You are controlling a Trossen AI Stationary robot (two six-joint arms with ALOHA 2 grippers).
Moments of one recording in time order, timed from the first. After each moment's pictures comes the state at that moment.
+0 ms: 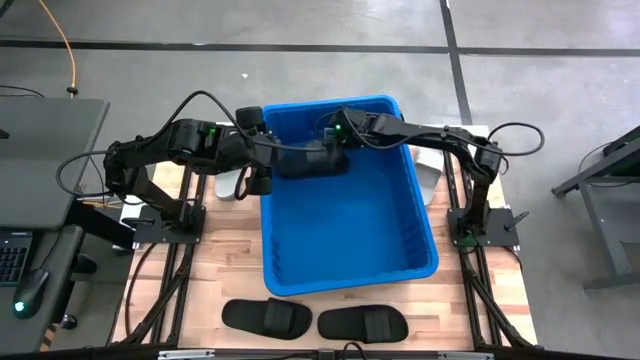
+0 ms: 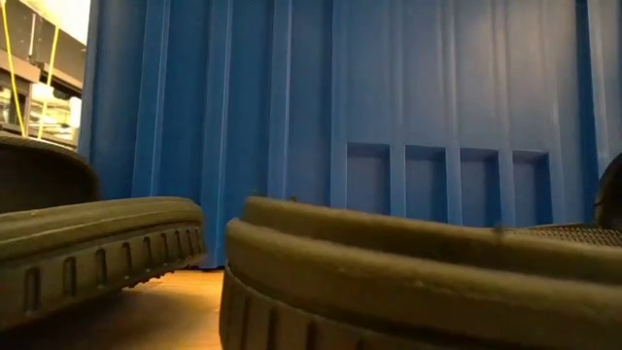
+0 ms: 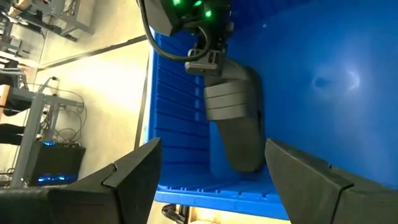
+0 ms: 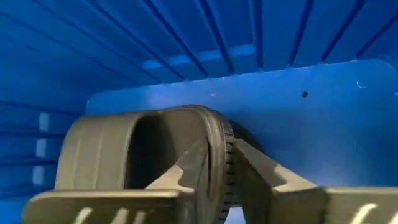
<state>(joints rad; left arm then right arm) 0.07 1.52 1.96 -1.39 -0.62 0.21 -0.43 1.88 1.56 -0.68 0.27 1.01</state>
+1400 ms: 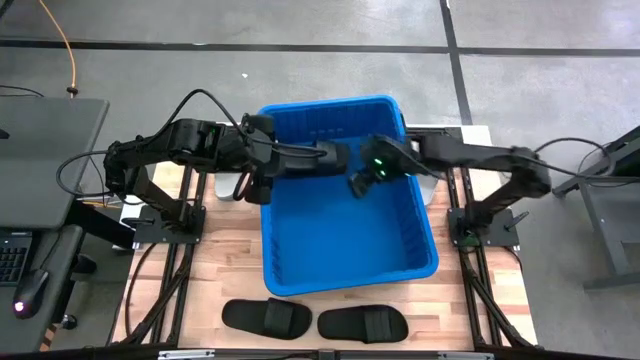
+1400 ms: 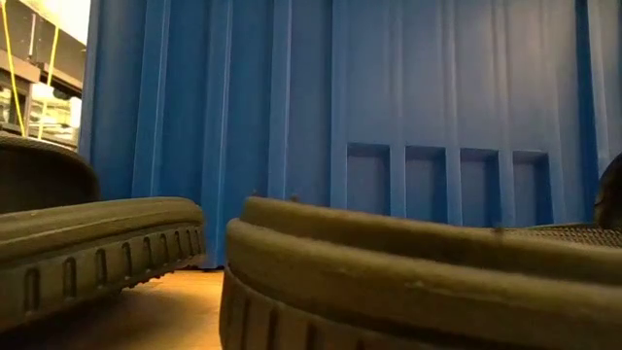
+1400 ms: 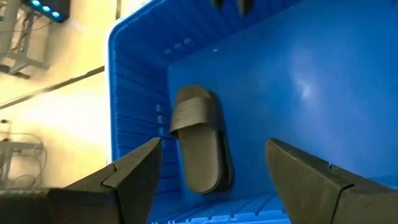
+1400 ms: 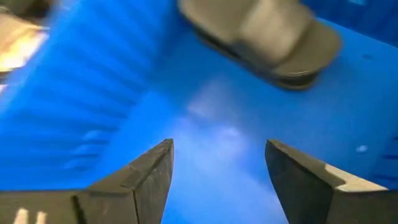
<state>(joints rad) 0.07 1.52 1.96 -1.33 -0.41 0.32 -0.08 1.49 1.56 -0.98 0.16 0.73</state>
